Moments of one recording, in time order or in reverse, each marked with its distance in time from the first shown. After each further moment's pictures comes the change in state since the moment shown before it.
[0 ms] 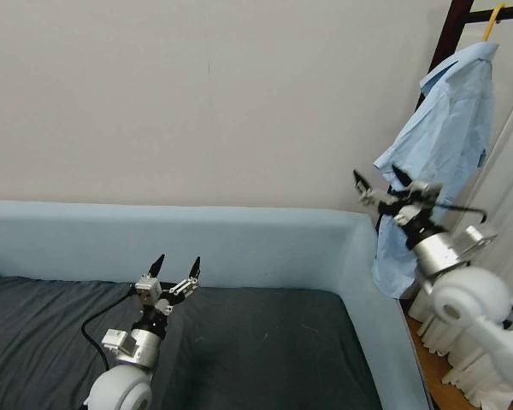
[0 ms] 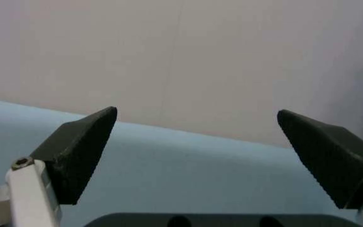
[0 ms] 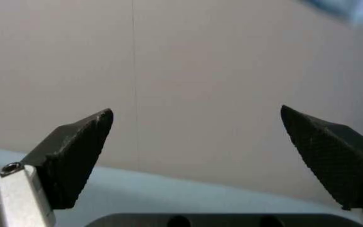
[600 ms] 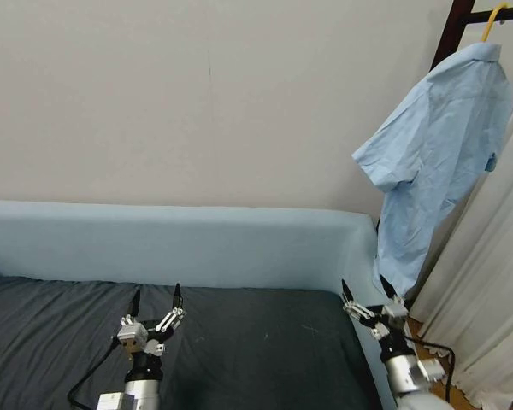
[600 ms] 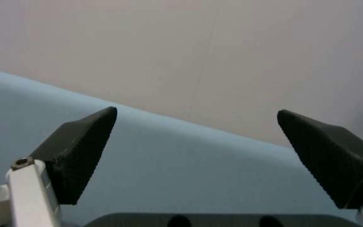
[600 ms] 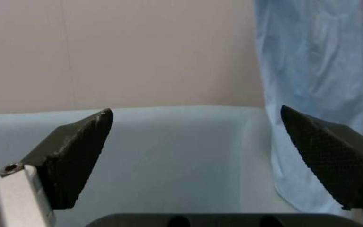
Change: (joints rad) left arm 0.220 -0.307 -0.083 0.028 0.237 -0.195 0.054; right arm -0.612 0.526 0.367 0.015 -0.509 0.143 -0.033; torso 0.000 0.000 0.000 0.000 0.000
